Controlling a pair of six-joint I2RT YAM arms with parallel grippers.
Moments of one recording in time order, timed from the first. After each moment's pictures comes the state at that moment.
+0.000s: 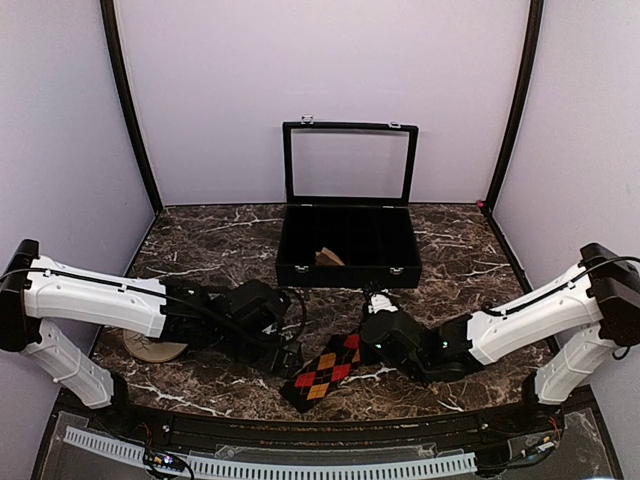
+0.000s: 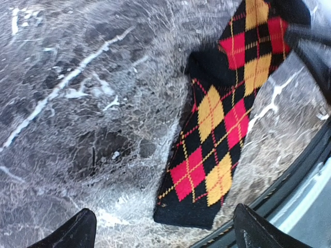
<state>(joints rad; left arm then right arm) -1.19 1.46 0.92 -0.54 -0.12 -0.79 1.28 1.54 0.69 0.06 0.67 0.70</state>
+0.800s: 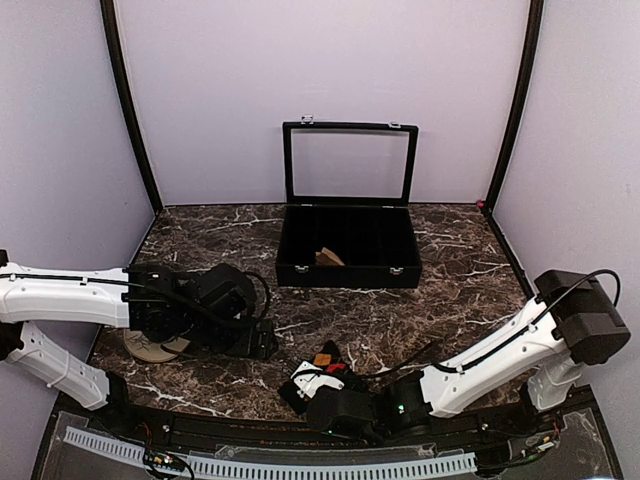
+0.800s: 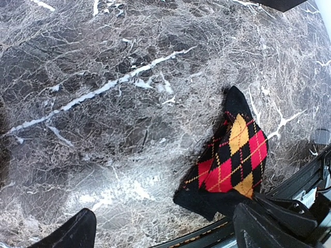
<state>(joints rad) -1.14 1.29 0.91 -0.72 -0.17 -0.99 1.63 1.79 0.93 0.04 0.75 0.28</state>
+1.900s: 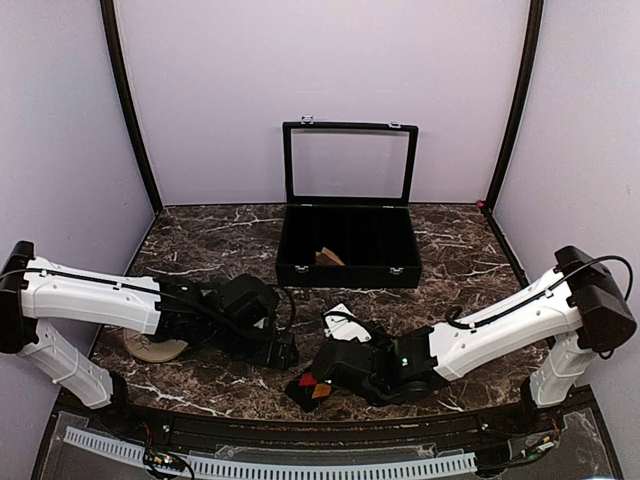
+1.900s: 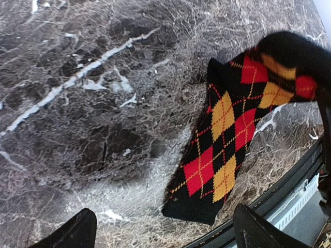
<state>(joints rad) -1.13 1.40 0.88 -0.53 -0.08 -0.89 1.47 1.72 1.01 -0.26 1.00 0.47</state>
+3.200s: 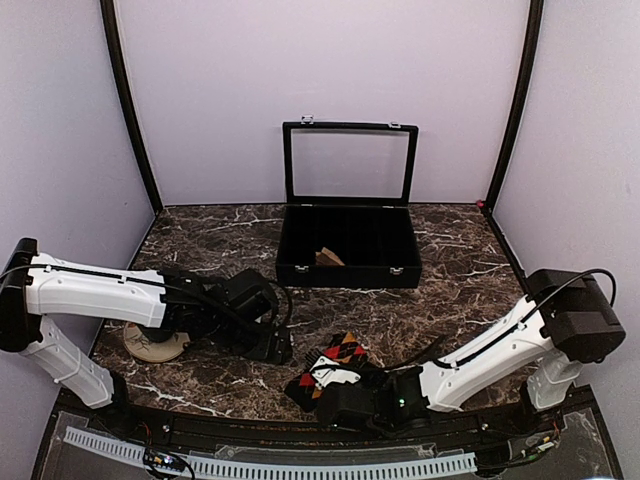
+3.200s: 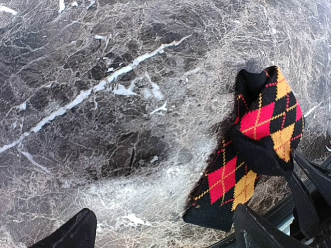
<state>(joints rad) -1.10 1.45 0.92 -0.60 -0.12 -0.89 1.58 1.82 0.87 -0.06 0.91 0.22</state>
